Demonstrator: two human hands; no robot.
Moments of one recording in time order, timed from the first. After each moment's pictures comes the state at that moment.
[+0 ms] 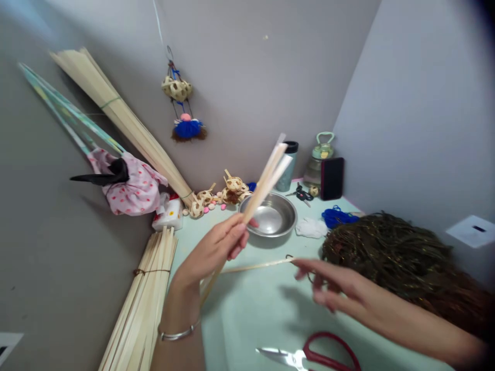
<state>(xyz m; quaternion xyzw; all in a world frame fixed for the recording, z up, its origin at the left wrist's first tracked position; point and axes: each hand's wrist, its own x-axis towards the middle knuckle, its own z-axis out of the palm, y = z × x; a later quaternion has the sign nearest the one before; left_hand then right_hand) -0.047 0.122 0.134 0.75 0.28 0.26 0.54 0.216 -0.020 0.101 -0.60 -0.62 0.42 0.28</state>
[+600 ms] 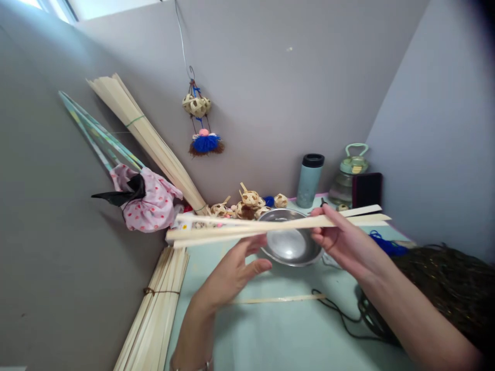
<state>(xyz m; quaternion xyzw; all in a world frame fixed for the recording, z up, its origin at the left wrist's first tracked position) -0.043 0.143 0.115 0.67 0.29 0.33 0.59 0.213 0.138 0.107 -0.40 -0.27 0.58 0.66</state>
